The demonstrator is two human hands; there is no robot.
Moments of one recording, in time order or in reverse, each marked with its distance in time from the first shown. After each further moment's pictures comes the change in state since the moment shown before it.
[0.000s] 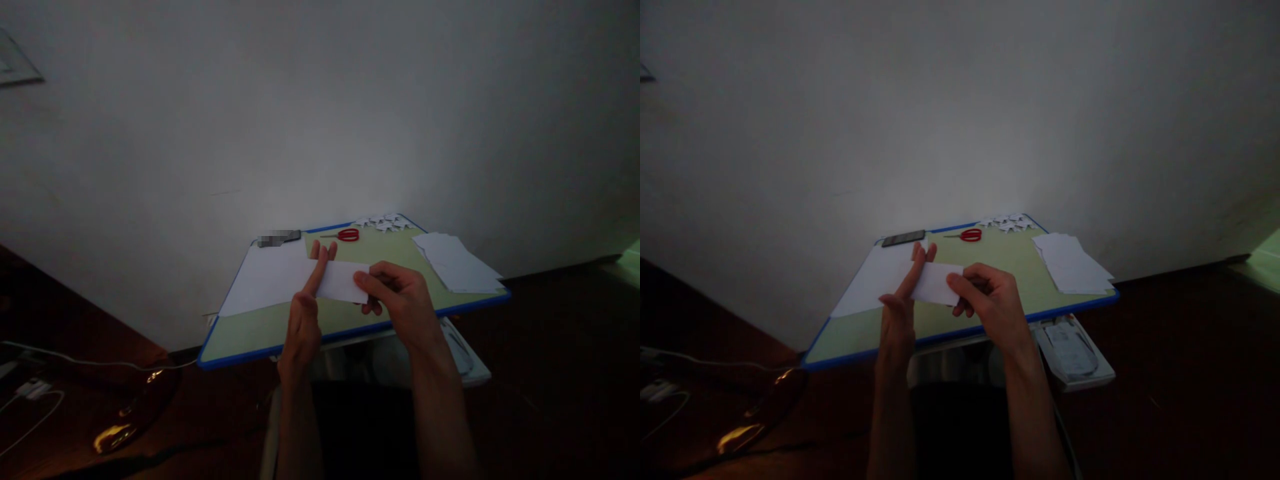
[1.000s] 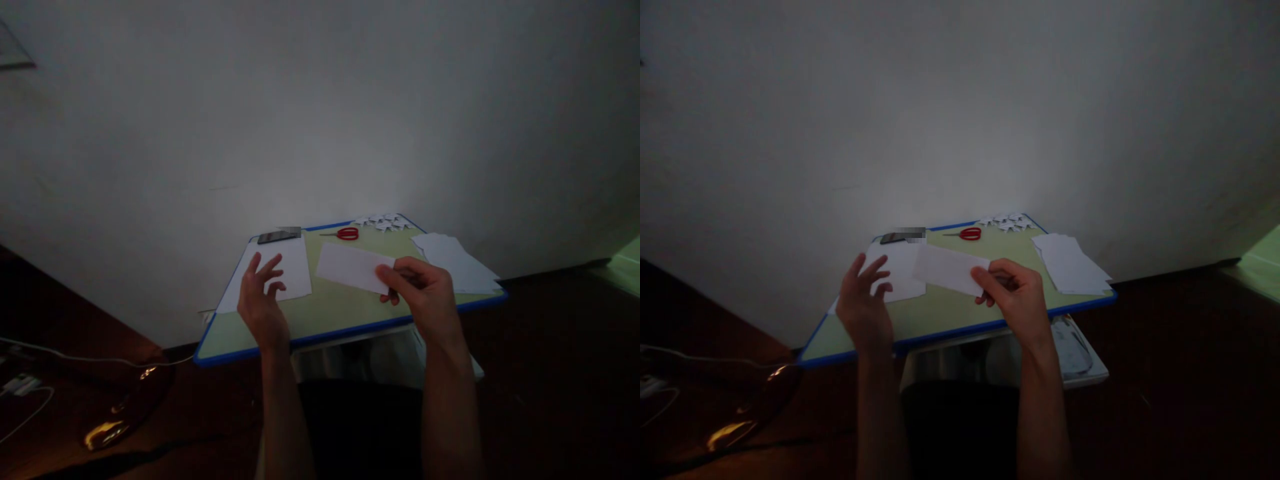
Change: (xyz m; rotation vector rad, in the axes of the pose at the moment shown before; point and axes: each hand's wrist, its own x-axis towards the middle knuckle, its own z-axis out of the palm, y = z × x) left_hand 0.010 -0.036 -0.026 -0.230 0.724 -0.034; right_hand 0.002 0.000 -0.025 -0.128 0.111 -0.094
